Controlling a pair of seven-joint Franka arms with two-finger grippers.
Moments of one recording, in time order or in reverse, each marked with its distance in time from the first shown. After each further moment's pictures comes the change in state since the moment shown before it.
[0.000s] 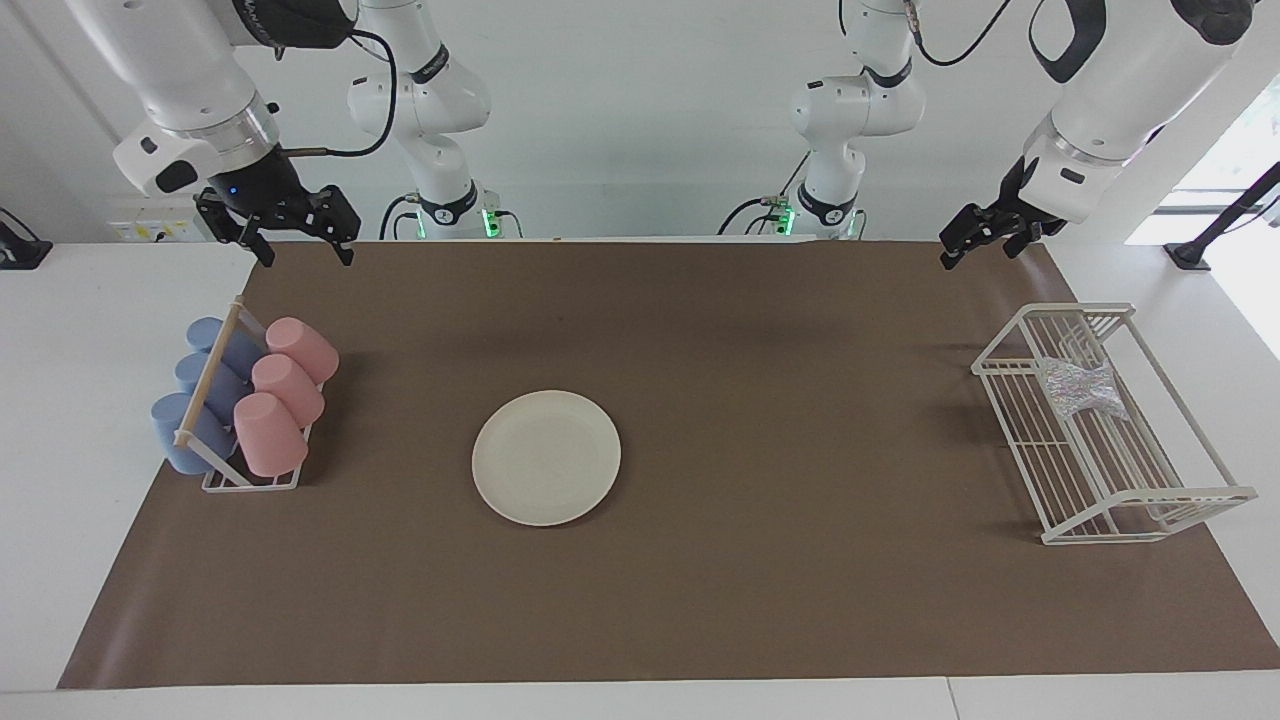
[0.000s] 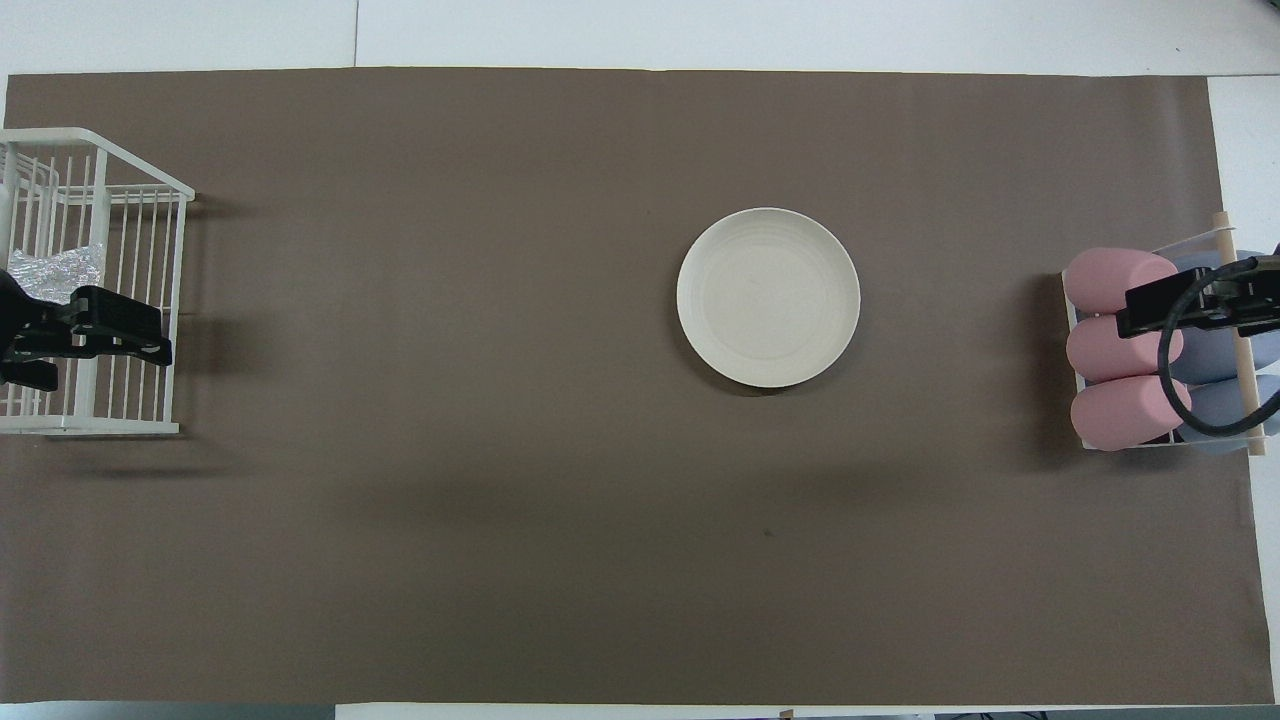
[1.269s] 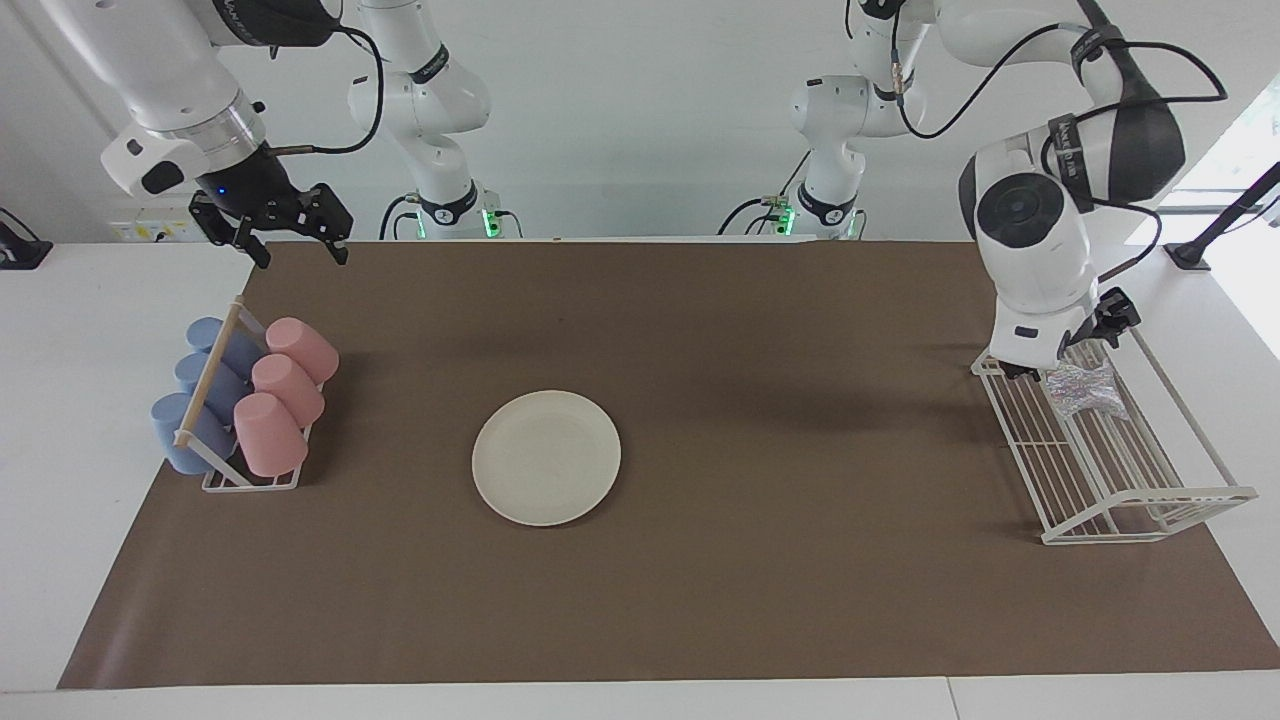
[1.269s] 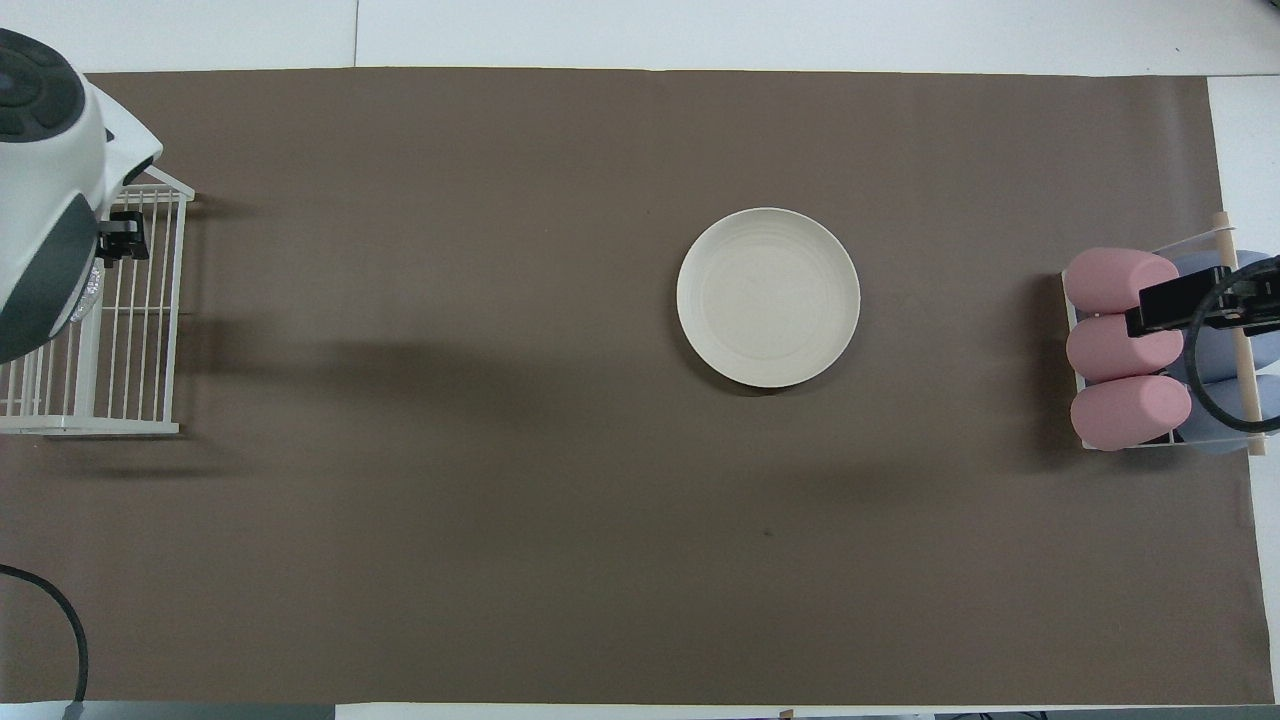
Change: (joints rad) left arm -0.056 0.249 -0.006 0.053 0.659 0.182 -0.115; right arm -0.028 0.000 -0.003 -0.001 0.038 0.002 -0.036
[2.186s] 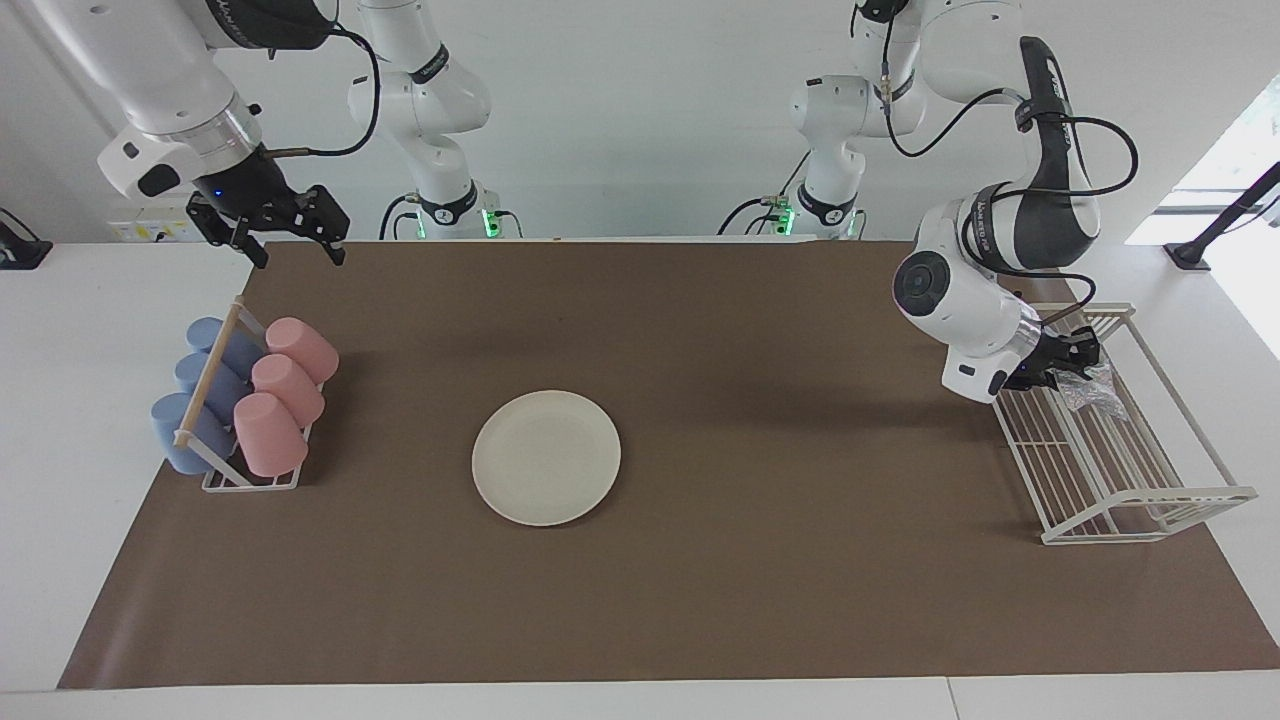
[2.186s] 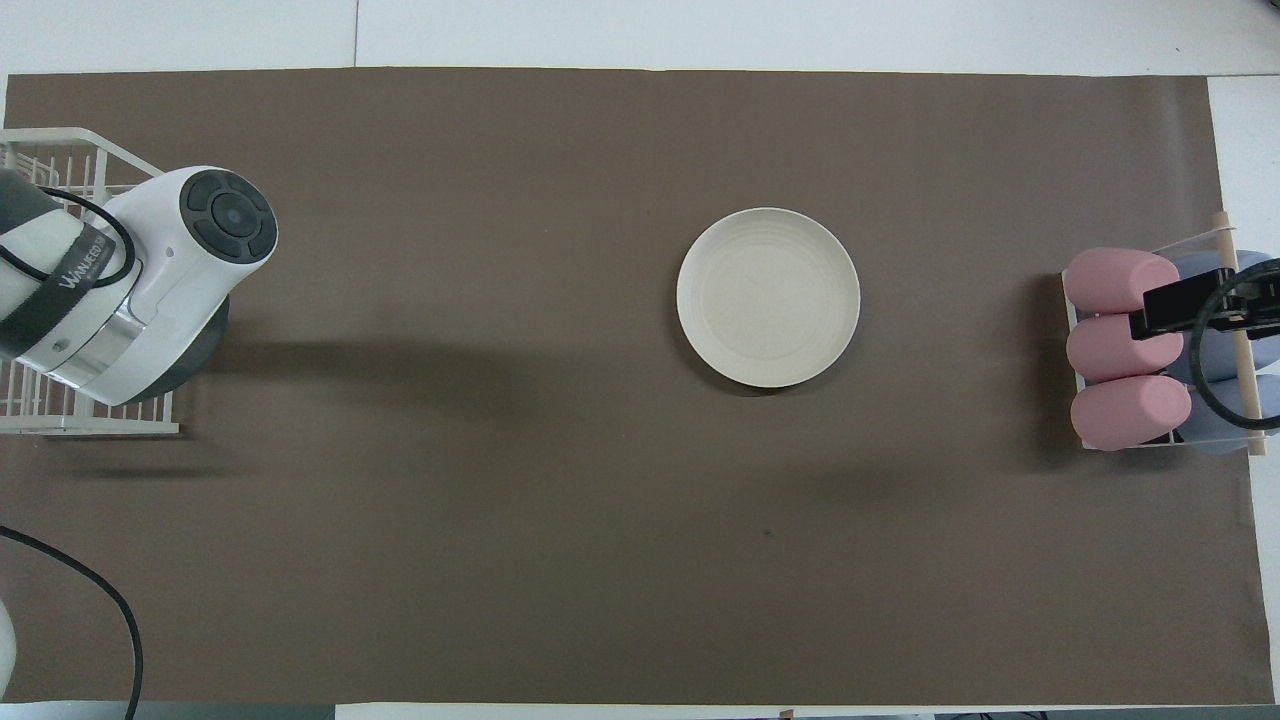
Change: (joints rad) left arm -0.019 0.028 -0.013 -0.274 0.397 0.132 -0.108; right arm -0.001 0.001 -0.007 -0.004 0.000 -0.005 0.000
